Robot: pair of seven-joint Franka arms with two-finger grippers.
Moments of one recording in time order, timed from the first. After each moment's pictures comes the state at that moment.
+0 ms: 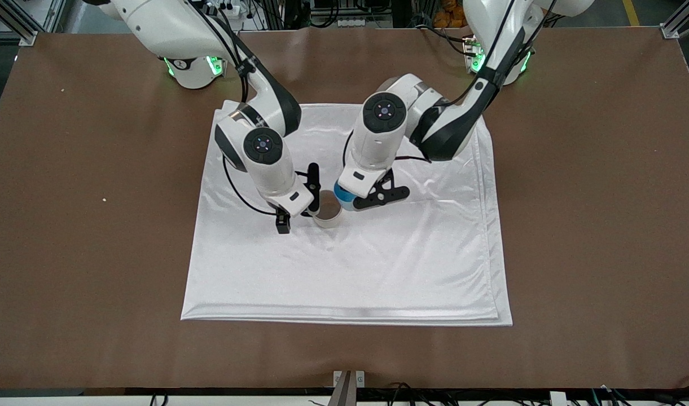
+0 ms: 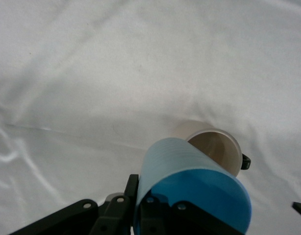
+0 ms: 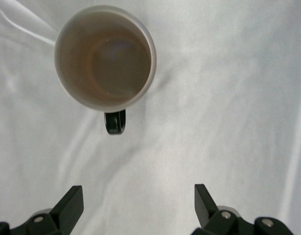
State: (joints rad) left arm -0.62 0.55 -0.17 -1.51 0.02 2.10 -1.03; right arm 0.44 0.49 0.16 -1.69 -0.18 2.18 -0.90
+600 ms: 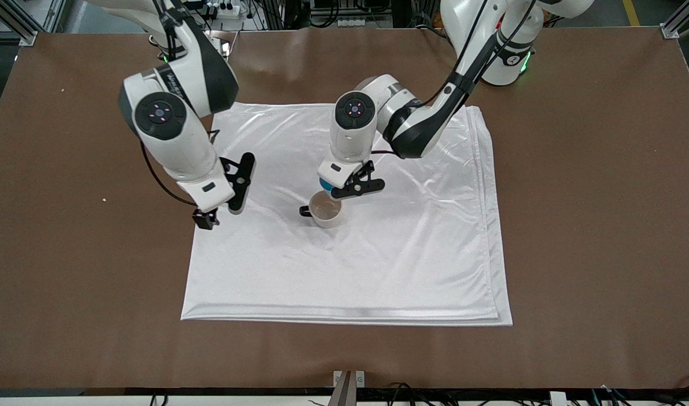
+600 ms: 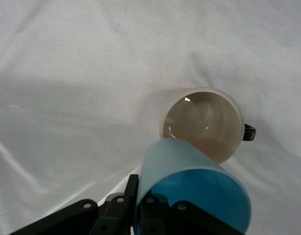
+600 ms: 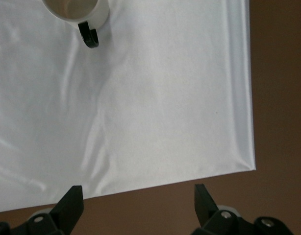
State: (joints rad) left arm -0.69 0.61 -0.16 -1.50 0.02 2.13 -1.04; right arm 0.26 0.25 0.16 -1.69 -0.16 1.94 -0.91
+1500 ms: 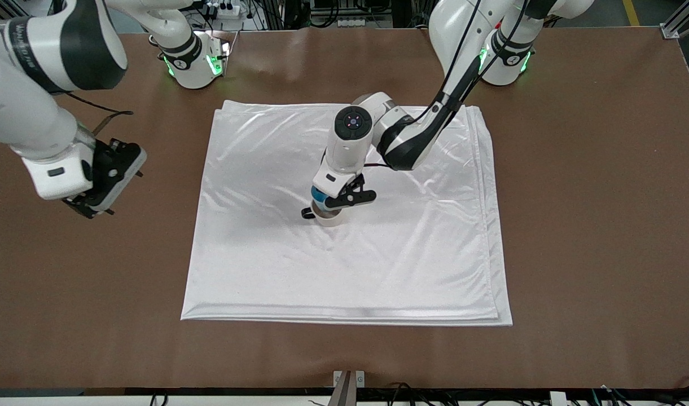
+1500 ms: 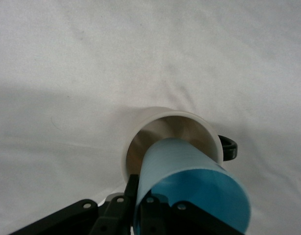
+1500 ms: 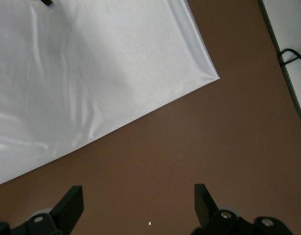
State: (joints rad) left arm -0.70 0.70 -0.15 -1.49 0.02 2.30 -1.04; right arm -0.02 0.09 0.16 -1.68 -0.10 1.80 -0.93
